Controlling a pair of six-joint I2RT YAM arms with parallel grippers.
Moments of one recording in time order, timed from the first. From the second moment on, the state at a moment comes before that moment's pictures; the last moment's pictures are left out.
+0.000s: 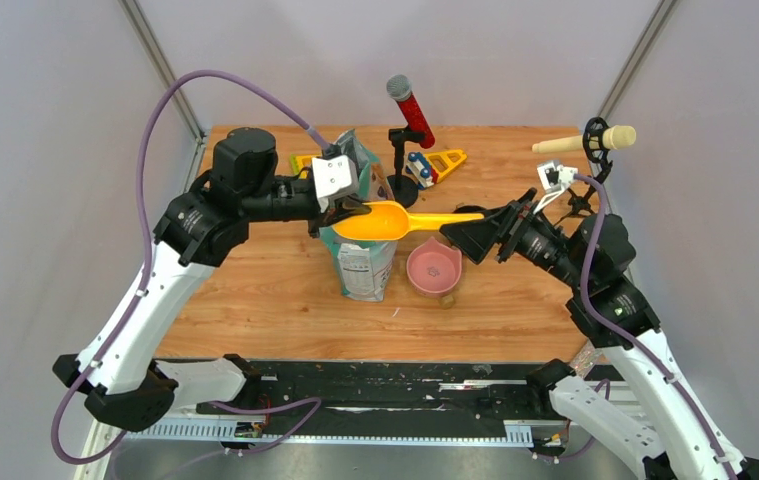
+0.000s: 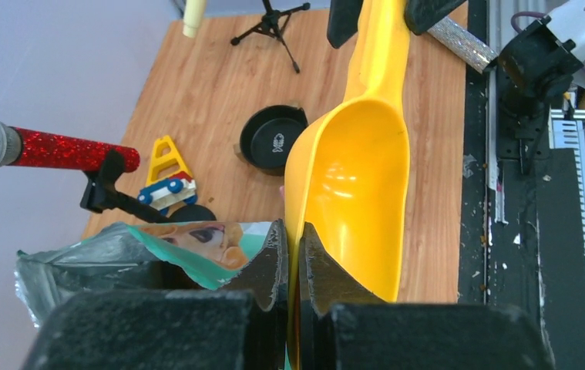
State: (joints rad) left arm -0.65 1.22 1.66 -0.81 0.64 0.49; right arm 0.48 0.72 0.99 -0.23 -0.40 0.63
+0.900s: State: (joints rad) left arm -0.65 1.24 1.64 -0.74 0.66 0.49; right arm 0.48 0.76 0.99 -0.08 -0.58 0.78
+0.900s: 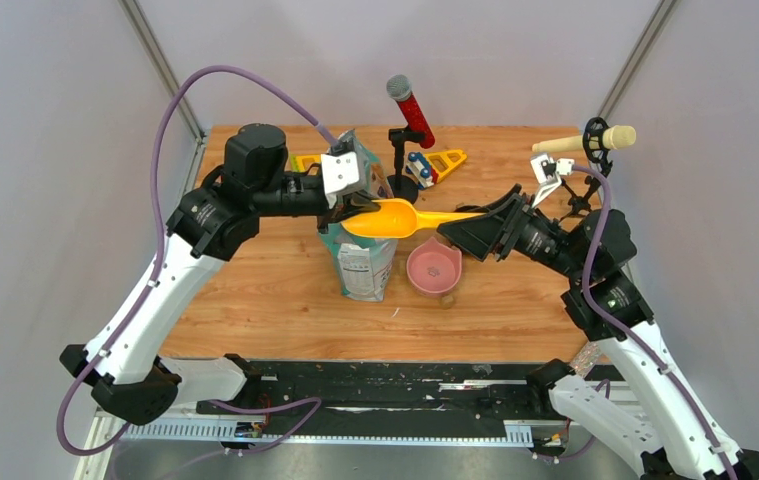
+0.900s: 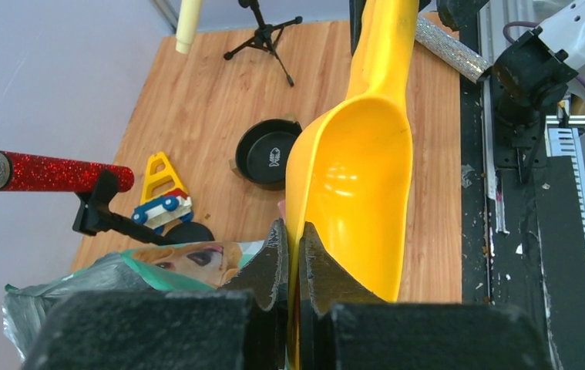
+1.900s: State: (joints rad) left arm -0.65 1.29 1.68 -0.74 0.65 0.42; right arm 0.48 0.73 0.95 0.02 -0.61 0.82
